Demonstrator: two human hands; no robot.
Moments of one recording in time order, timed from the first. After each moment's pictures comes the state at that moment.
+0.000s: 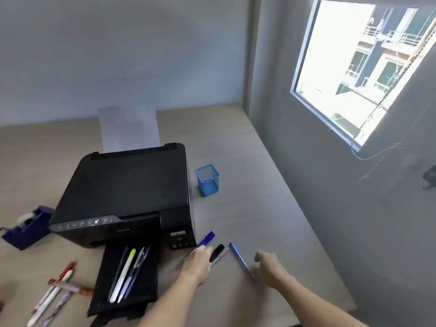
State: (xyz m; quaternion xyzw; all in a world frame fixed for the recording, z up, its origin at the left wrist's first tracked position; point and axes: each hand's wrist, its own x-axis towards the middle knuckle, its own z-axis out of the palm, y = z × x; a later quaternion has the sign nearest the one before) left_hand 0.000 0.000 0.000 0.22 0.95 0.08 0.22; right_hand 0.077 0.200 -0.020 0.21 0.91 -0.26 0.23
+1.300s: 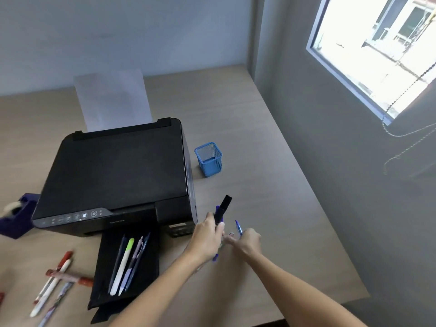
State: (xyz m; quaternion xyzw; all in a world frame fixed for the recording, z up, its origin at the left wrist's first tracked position) left_hand -0.027 0.029 0.048 0.10 0.91 0.33 0.24; right_hand 0.008 0.146 -0.050 0.44 0.77 -0.43 0.17
